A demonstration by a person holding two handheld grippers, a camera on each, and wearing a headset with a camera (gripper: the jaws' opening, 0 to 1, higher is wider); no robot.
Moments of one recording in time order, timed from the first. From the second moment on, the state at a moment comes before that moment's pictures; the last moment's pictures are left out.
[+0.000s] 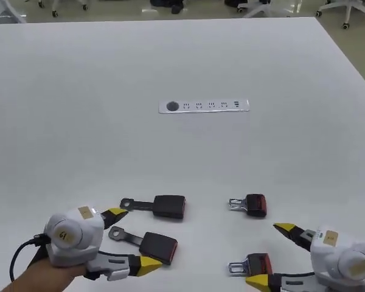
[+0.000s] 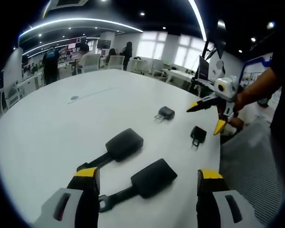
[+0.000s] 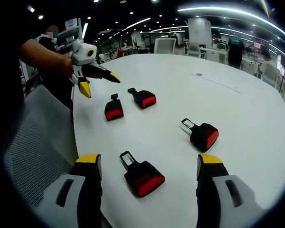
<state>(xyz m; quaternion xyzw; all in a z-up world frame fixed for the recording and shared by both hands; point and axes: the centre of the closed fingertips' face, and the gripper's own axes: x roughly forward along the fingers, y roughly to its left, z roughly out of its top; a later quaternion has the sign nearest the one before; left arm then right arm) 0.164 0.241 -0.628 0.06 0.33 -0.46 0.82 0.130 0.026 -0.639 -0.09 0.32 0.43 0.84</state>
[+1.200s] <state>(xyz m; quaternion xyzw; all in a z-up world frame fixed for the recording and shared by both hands) 0.157 0.210 -0.679 0.28 0.34 -0.61 0.66 0.101 0.030 -0.685 -0.20 0.36 0.56 0.72</state>
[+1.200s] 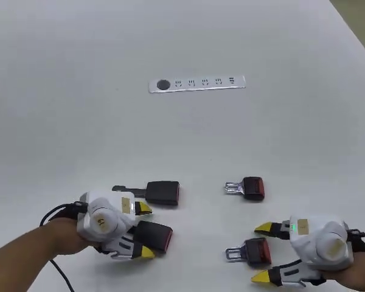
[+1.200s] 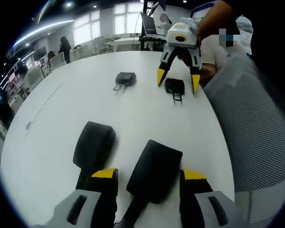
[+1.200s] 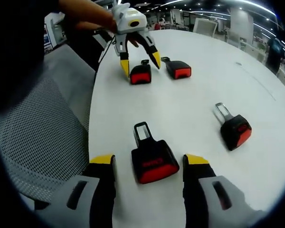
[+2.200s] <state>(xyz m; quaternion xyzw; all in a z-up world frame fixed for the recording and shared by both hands) 0.159 0.219 -0.691 0.29 0.34 -0.59 0.67 0.123 0.022 -0.689 -0.18 0.35 0.50 0.77</state>
